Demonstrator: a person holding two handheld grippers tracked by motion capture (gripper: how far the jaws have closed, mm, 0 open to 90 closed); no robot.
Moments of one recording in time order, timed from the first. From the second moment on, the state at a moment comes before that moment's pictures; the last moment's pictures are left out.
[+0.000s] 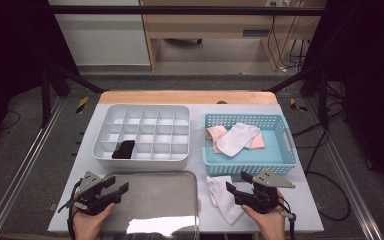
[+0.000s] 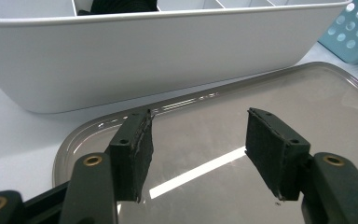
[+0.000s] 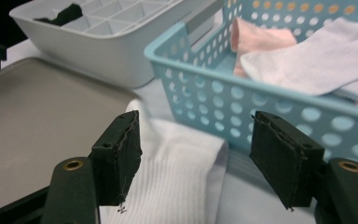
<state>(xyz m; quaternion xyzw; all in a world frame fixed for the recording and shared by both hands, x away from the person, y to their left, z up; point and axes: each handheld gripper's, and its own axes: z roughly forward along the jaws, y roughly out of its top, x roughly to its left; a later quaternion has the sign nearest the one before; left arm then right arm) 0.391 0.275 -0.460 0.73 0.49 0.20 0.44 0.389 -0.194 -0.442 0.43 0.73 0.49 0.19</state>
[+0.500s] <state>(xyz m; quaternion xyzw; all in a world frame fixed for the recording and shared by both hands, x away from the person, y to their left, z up) 0.391 0.274 -0.460 0.73 0.49 0.20 0.43 0.435 -0.197 -0.398 0.46 0.70 0.48 0.25</state>
